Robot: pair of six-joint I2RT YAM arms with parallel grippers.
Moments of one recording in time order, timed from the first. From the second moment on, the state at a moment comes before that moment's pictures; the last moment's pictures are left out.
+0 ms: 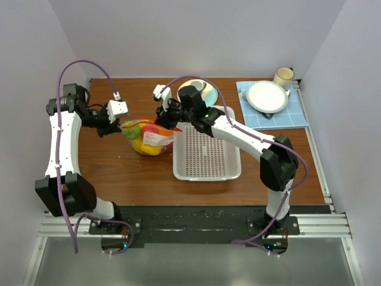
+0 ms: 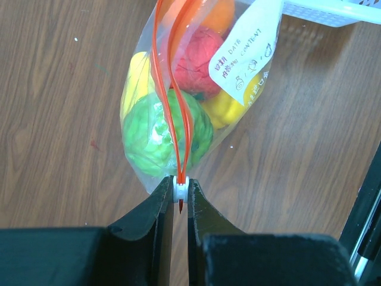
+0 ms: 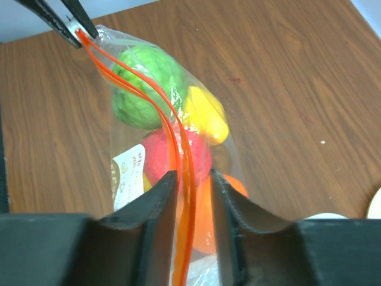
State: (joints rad) left arm 0.22 1.45 1.51 -1.32 0.77 1.37; right arm 0.79 1.90 1.64 -0.11 -0.39 -0.16
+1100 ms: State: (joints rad) left arm -0.04 1.41 1.49 -0.80 0.88 0.84; right arm 0.89 1.87 1.70 -0.16 -0.35 -0.17
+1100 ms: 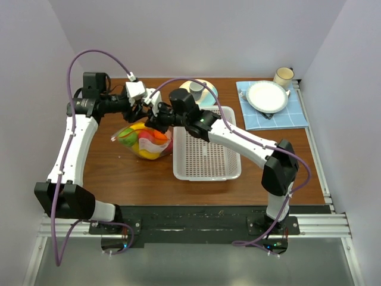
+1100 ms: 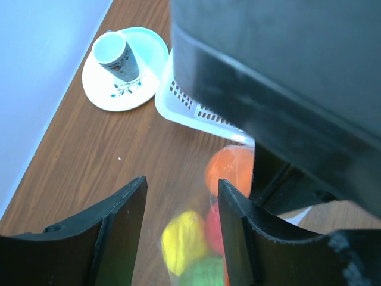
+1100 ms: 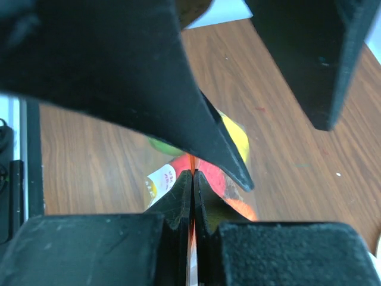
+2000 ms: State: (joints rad) left arm 0.02 1.36 1.43 -0.97 0.81 0.99; right arm 0.89 1.82 1.66 -0.14 -0.15 -0.22
